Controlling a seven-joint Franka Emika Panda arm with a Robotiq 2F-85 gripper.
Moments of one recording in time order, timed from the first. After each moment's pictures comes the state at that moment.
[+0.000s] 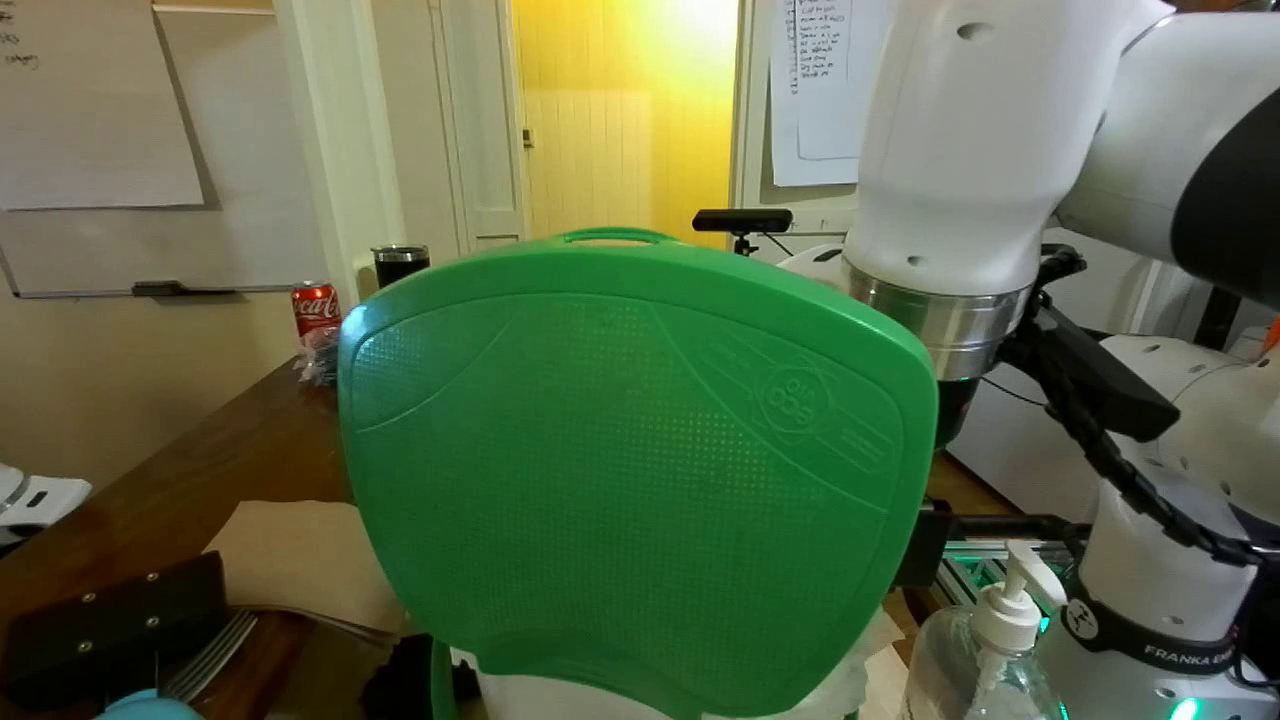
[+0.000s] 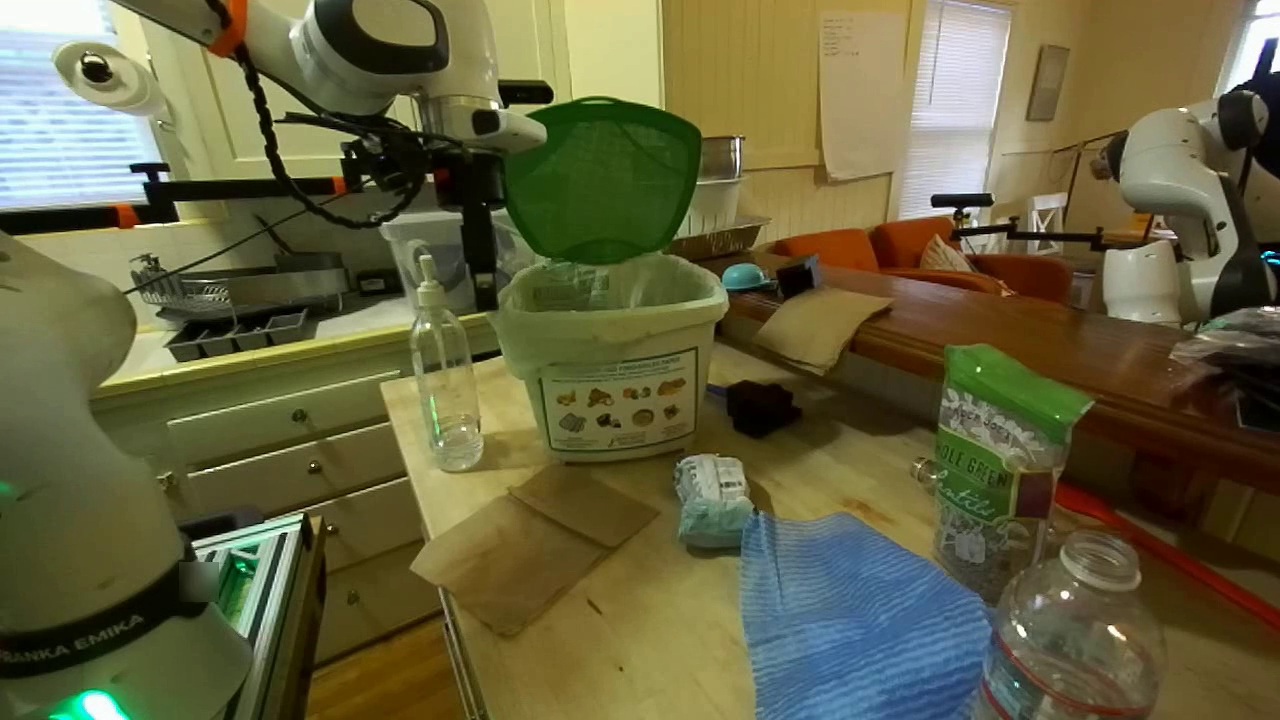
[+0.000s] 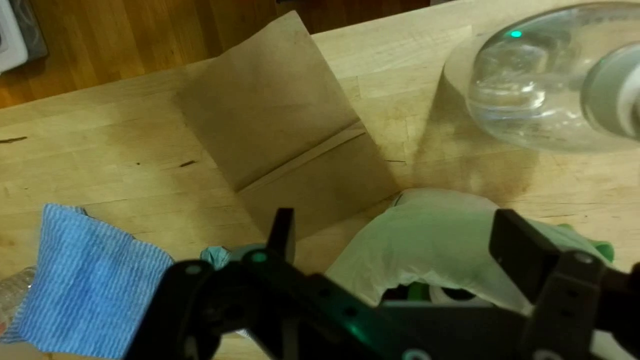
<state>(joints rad) 0.04 -0.55 0.32 -2.51 -0.07 1.88 0.40</state>
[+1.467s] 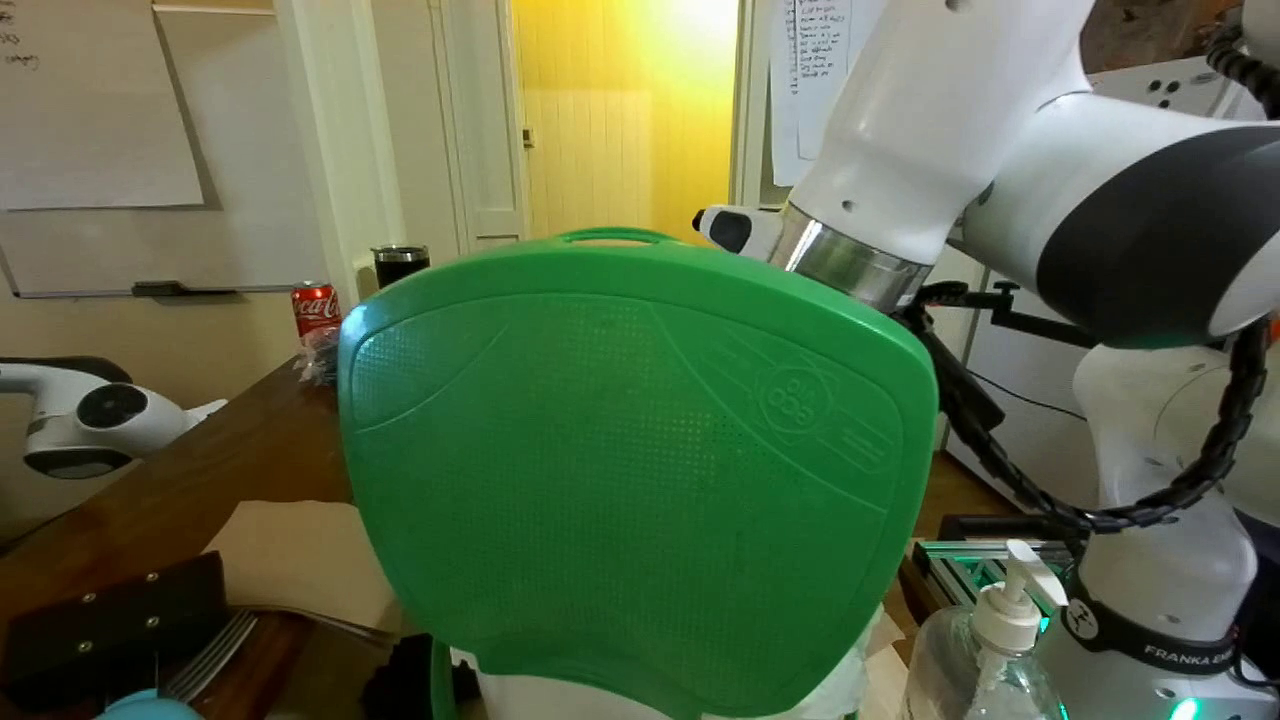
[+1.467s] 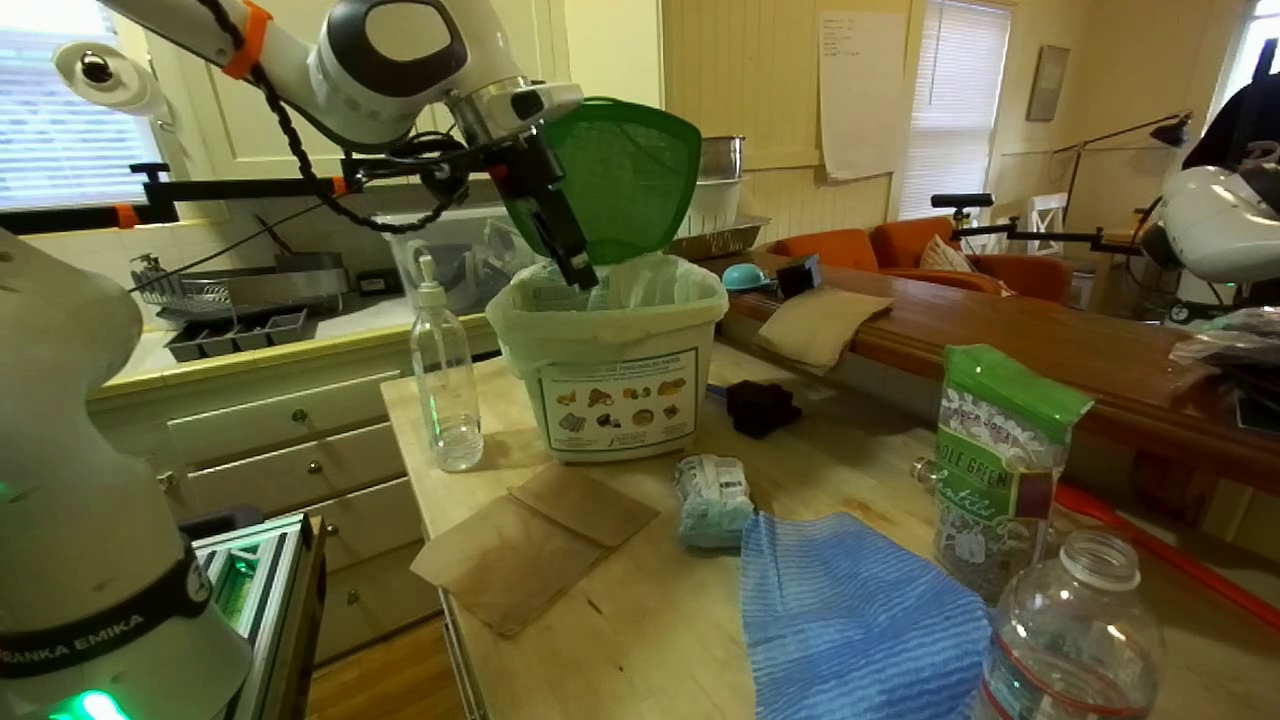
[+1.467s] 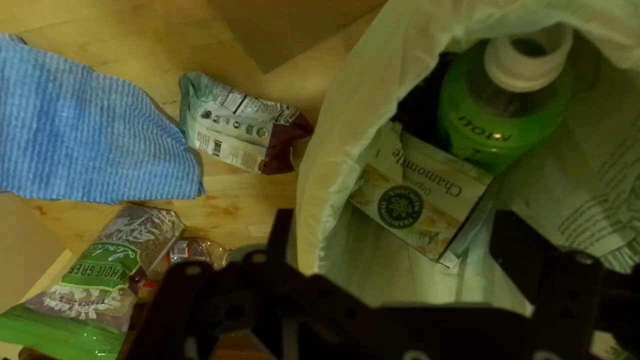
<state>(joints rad) -0.01 -0.53 0.25 -2.57 -0.20 2.37 0.41</state>
